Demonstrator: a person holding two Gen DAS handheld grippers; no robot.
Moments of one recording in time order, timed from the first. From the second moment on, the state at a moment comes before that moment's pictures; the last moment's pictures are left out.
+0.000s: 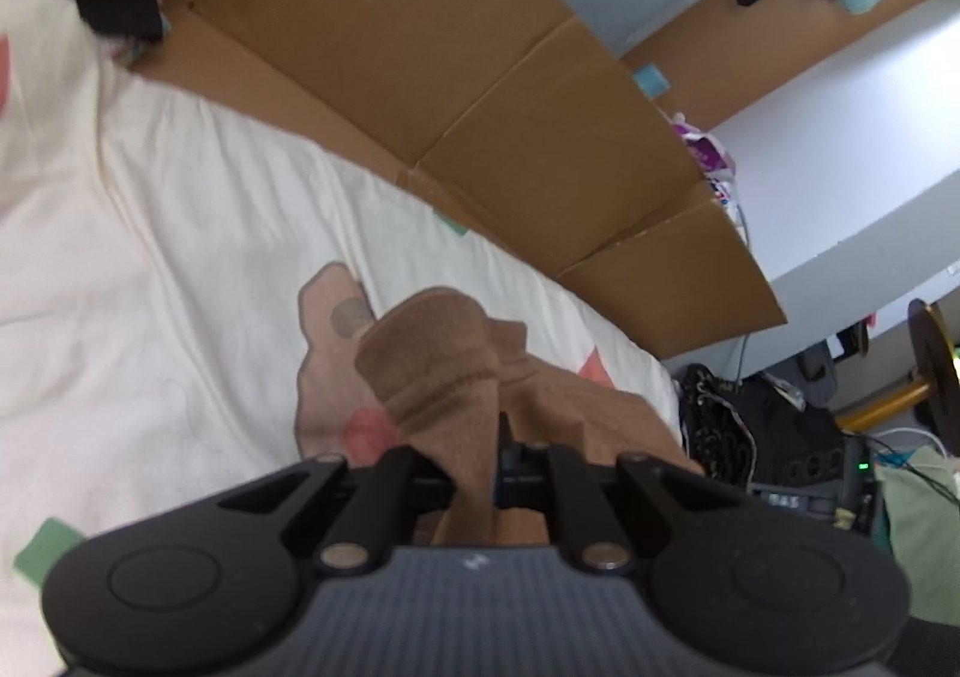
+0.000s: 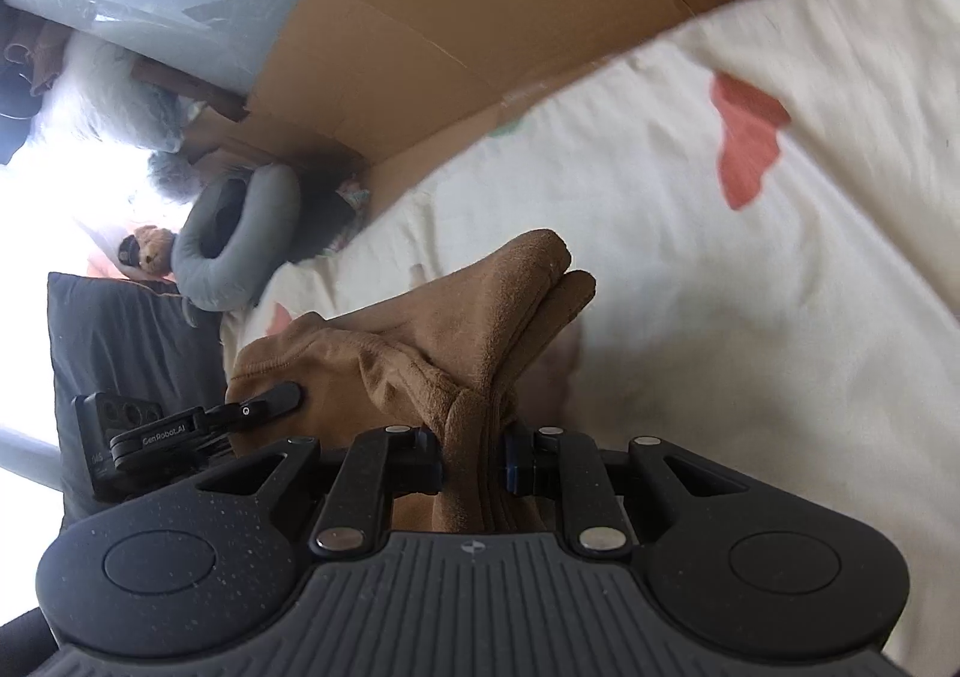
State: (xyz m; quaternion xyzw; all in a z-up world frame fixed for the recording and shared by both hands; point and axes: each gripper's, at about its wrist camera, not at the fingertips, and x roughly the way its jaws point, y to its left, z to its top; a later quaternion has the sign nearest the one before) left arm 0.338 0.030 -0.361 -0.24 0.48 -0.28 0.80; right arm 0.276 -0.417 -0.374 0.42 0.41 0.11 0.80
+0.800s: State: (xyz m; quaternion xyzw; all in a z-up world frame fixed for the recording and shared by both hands) left arm 0.285 -0.022 -0.053 -0.17 0.37 -0.28 0.87; right arm 0.216 -0.423 -0.088 0.32 0.29 0.12 0.89
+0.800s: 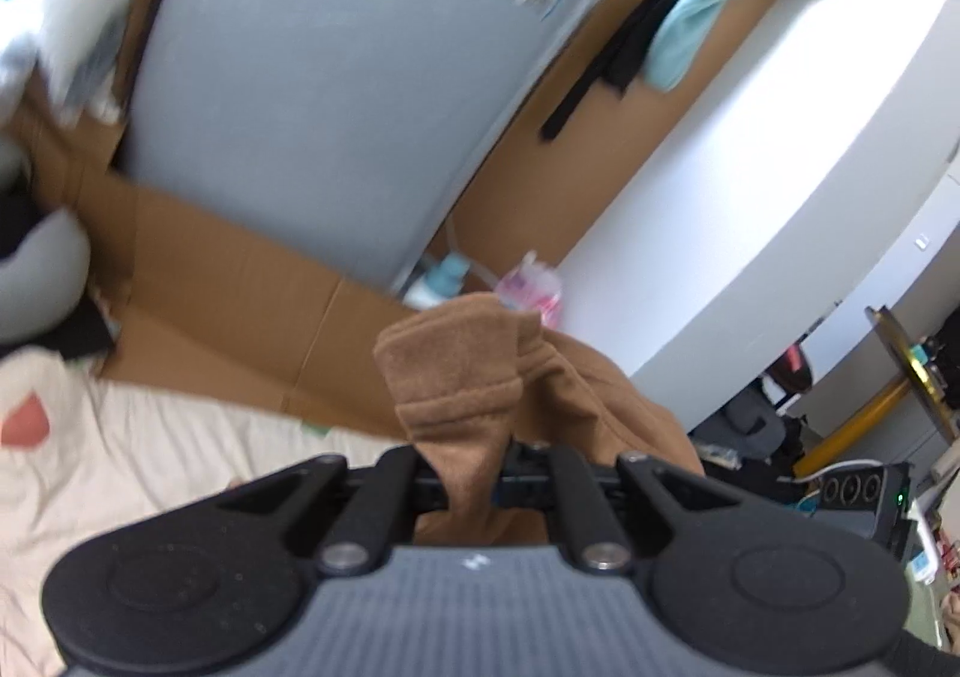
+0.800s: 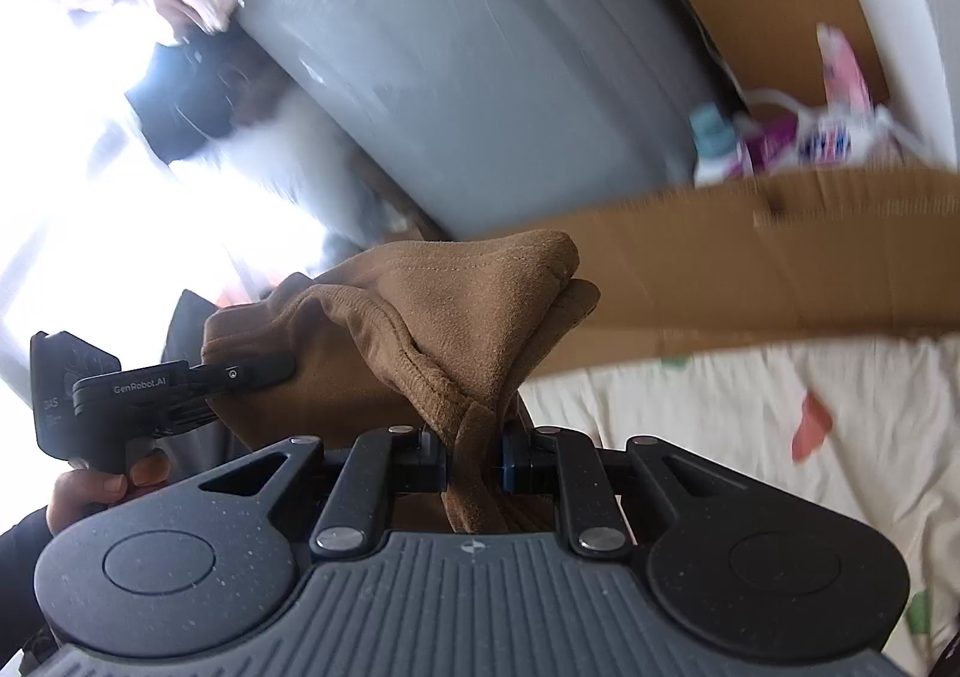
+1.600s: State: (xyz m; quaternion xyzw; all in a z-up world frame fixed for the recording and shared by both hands) left arm 0.207 -0.084 0.115 -0.14 0.33 -0.29 0.89; right arm 0.123 -0.444 0.131 0.27 0.23 0.08 0.93
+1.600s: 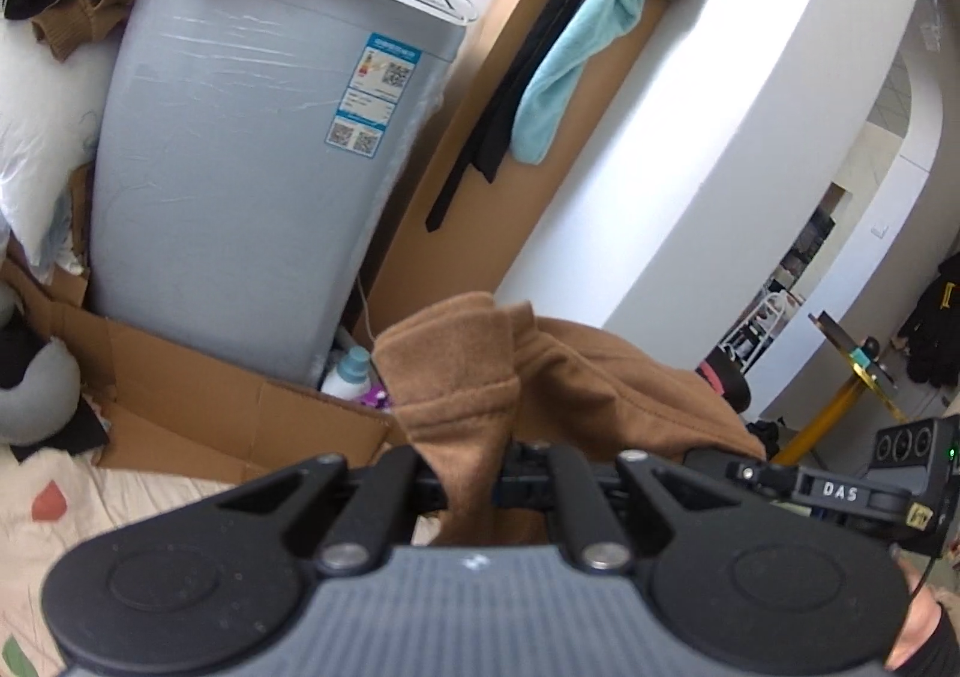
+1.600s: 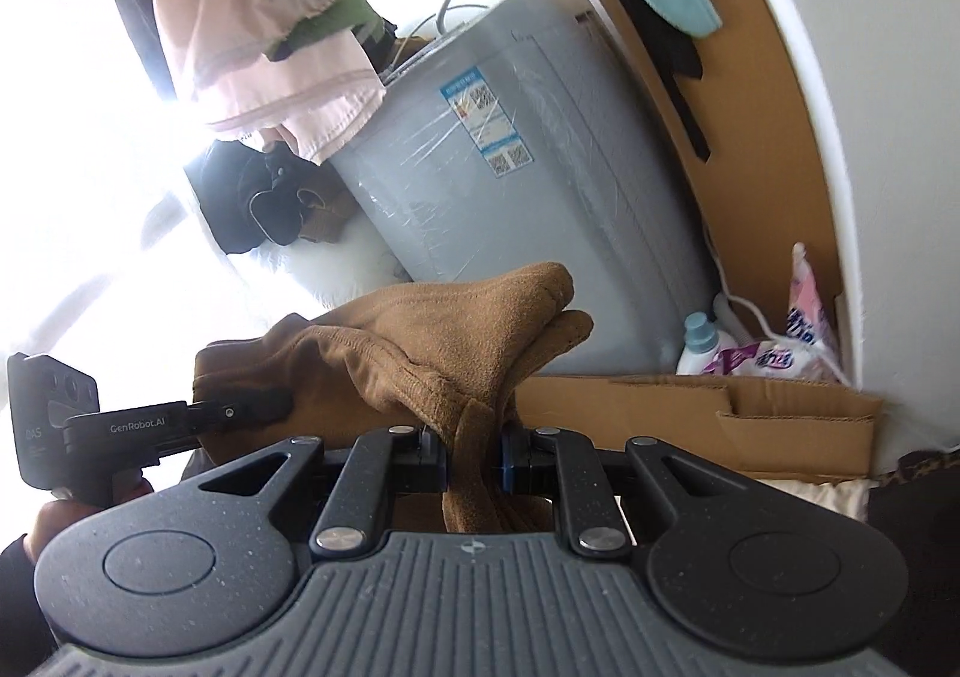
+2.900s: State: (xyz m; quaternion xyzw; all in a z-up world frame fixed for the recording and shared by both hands) left arm 0.160 -0.288 0.069 -0.13 0.34 -0.46 0.81; right arm -0.049 -0.621 0.114 0.25 0.21 -0.05 0.94
